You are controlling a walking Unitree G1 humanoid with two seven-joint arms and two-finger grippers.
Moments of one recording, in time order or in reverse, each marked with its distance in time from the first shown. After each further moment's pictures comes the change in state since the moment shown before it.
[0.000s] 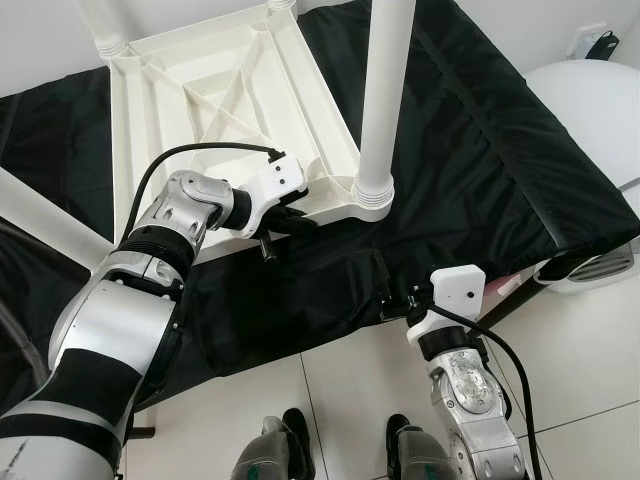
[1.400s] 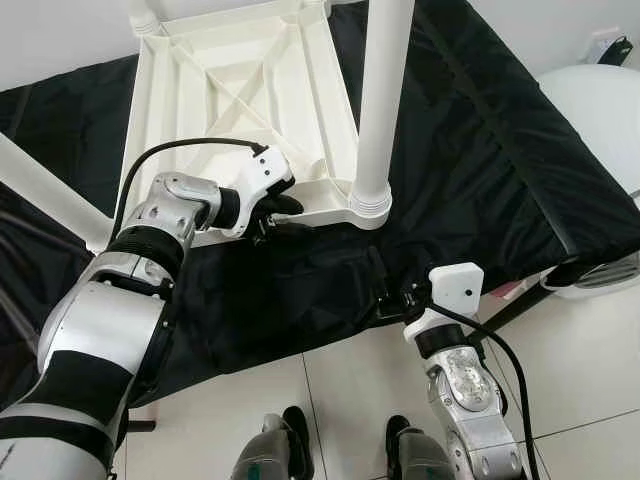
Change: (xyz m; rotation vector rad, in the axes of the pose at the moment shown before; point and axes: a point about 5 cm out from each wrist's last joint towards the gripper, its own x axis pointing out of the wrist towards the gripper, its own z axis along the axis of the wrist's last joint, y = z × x) left arm -0.012 0.005 0.001 -0.074 -0.096 0.012; right arm 0.002 0.002 0.002 0.021 -0.017 0.010
